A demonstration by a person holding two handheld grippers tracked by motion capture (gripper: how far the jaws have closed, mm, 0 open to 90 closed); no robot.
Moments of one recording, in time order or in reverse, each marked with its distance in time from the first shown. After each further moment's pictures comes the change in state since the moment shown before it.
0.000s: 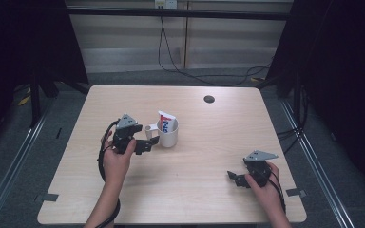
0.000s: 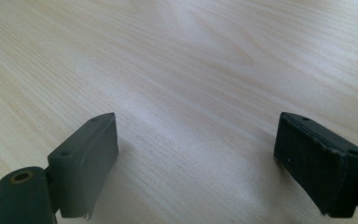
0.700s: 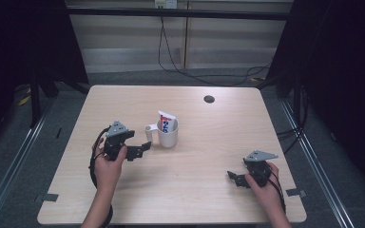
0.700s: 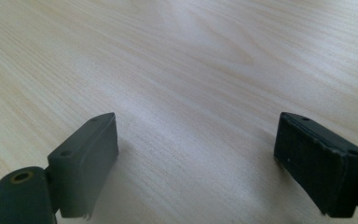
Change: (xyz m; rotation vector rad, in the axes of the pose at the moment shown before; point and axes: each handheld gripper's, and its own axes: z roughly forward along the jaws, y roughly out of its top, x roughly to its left) left arm 0.013 -0.027 -0.014 -0.005 0.008 -0.008; right arm 0.000 0.000 0.000 0.000 0.000 0.000
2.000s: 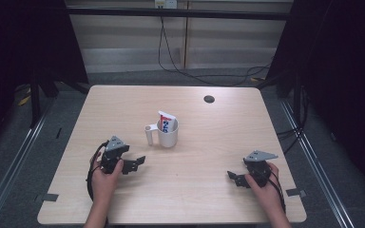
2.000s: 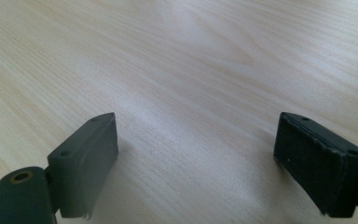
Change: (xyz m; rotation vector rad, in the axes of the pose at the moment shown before) left arm 0.012 -0.054 0.006 0.095 0.040 -0.007; right arm 0.000 0.000 0.000 -0.001 -0.001 -0.004
